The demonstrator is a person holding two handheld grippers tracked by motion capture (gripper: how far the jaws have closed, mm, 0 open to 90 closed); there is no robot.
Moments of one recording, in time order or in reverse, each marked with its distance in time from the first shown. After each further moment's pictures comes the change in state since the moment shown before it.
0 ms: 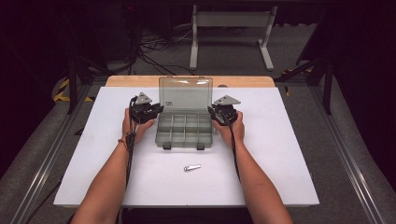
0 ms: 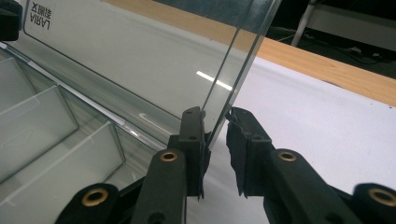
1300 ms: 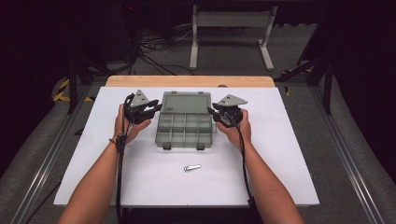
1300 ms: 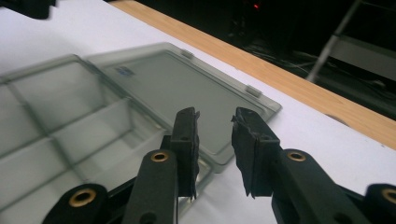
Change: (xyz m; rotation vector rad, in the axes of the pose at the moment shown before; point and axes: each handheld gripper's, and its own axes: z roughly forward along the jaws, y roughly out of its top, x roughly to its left) left arm -0.024 0.024 -0.052 -0.063 -0.001 0.198; right arm 0.005 0.017 -0.046 -0.061 0.113 -0.102
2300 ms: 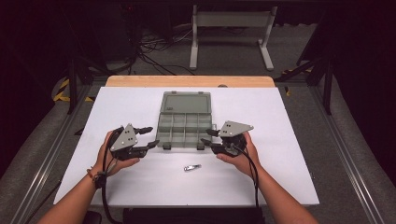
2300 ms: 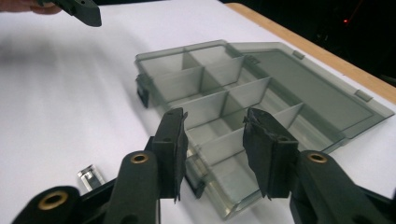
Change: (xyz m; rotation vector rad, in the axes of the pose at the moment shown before) left arm -0.076 -0.040 -0.089 -0.077 -0.153 0.194; right arm 0.062 -0.023 -0.070 -0.009 0.291 -0.150
